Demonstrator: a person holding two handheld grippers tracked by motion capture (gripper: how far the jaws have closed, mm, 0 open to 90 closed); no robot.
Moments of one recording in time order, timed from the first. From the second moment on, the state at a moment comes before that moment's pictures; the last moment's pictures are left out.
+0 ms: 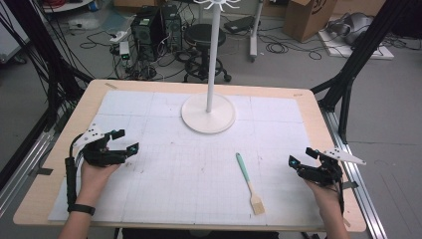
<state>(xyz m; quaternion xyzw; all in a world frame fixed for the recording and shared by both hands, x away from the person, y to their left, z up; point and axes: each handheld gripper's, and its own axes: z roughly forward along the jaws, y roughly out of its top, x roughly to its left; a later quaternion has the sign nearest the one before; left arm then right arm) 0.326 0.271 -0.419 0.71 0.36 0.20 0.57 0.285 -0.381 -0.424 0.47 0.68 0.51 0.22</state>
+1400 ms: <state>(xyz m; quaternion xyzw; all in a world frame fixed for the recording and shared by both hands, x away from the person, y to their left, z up) 0.331 0.274 -0.419 0.70 0.37 0.20 0.58 0.270 -0.329 -0.406 0.40 0.73 0.52 0.19</state>
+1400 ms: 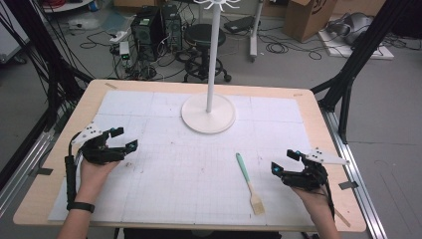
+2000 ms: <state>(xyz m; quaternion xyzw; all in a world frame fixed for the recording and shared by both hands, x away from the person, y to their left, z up) 0.331 0.274 -0.418 0.70 0.36 0.20 0.57 0.267 -0.307 -0.408 0.40 0.75 0.50 0.18</state>
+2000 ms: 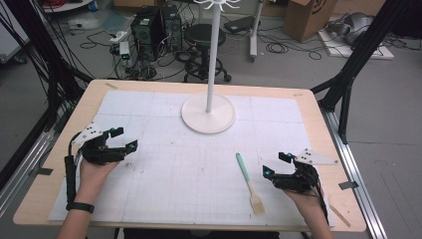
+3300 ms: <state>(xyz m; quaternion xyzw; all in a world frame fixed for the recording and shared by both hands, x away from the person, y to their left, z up) 0.333 0.276 -0.419 0.70 0.37 0.21 0.58 0.253 -0.255 -0.436 0.40 0.80 0.41 0.15</state>
